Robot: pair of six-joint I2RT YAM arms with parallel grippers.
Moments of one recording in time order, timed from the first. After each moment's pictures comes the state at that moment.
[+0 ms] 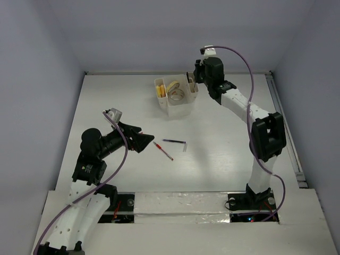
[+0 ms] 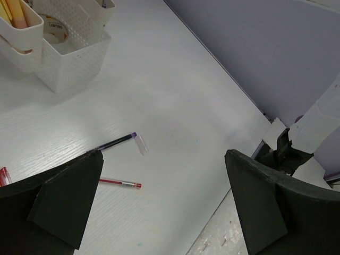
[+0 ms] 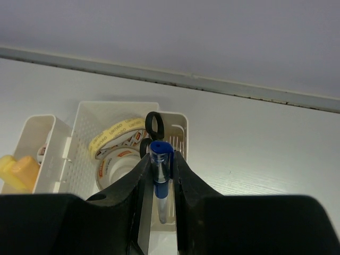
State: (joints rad) left arm -0.23 0.55 0.57 -0.12 0.64 -0.46; right arm 0.42 1.91 1.63 0.04 0.17 0.12
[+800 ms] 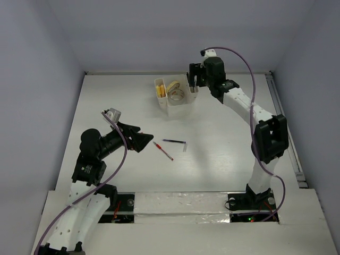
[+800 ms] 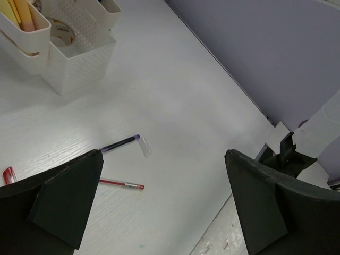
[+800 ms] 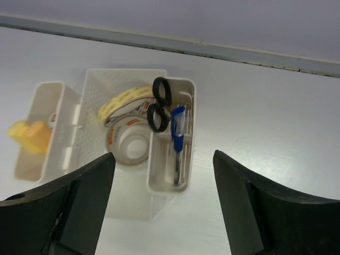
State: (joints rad) left arm -0.22 0.55 0.57 -0.12 0.63 -0.46; right arm 0.42 1.89 1.66 -0.15 0.14 0.16
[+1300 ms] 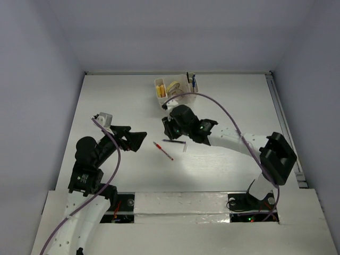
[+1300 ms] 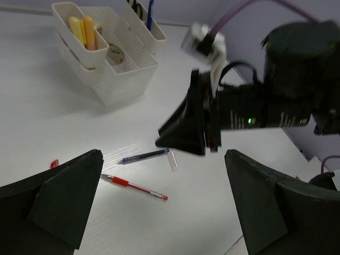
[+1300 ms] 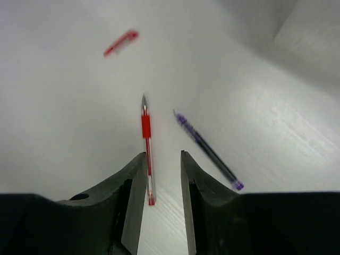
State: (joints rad) left arm -0.22 0.43 0.57 -0.20 0.44 -0.45; right arm 0.89 1.63 1.23 -0.18 0.10 0.22
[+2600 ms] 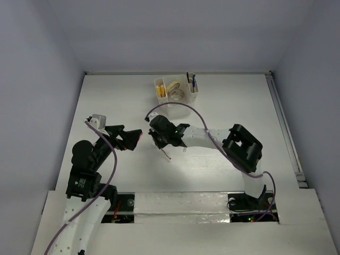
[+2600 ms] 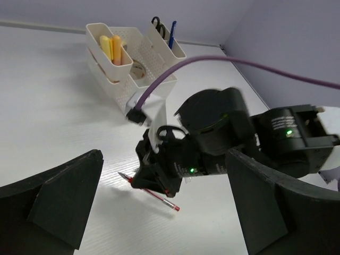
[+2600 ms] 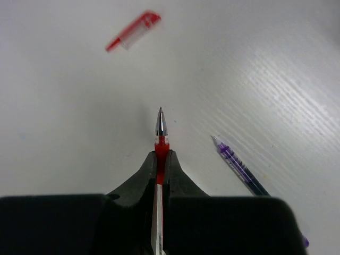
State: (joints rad) left arm -0.20 0.37 0.59 -0.25 0.32 -0.43; right arm 1.00 2.01 1.41 -0.25 0.12 0.27
